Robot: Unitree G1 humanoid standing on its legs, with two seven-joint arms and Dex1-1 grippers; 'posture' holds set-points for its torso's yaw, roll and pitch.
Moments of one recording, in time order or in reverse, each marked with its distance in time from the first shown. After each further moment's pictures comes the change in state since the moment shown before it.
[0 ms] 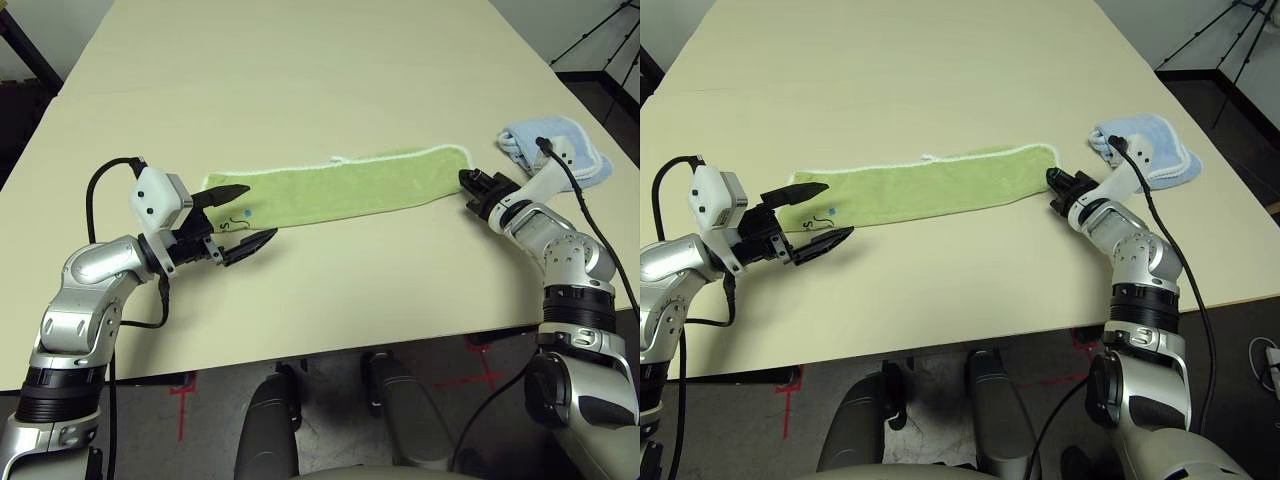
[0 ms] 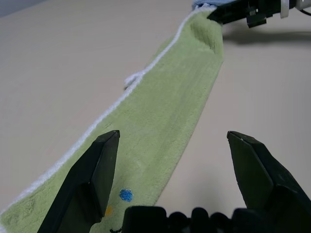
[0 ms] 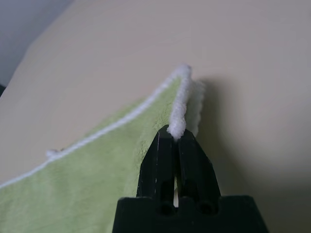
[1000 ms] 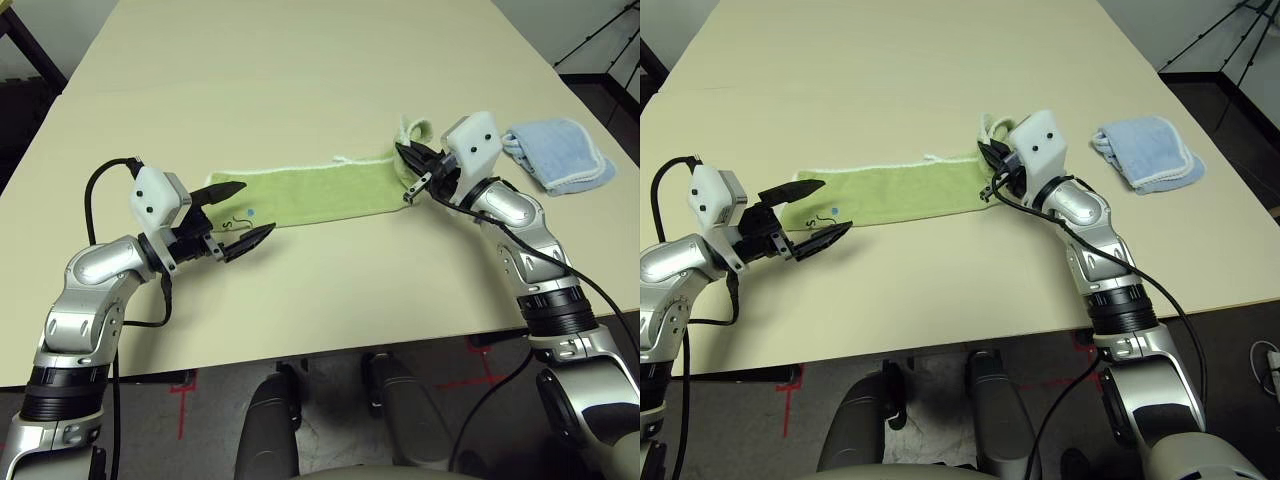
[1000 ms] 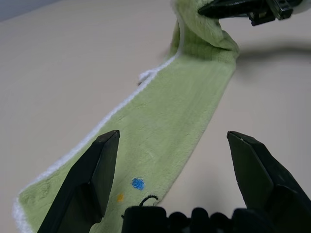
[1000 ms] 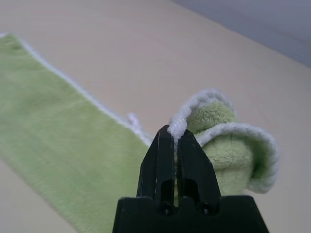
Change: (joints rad) left arm 0.005 -0.014 -0.001 0.021 0.005 -0.021 0.045; right arm 0.019 -0.107 0.486 -0.075 -0.522 -0.584 0.317
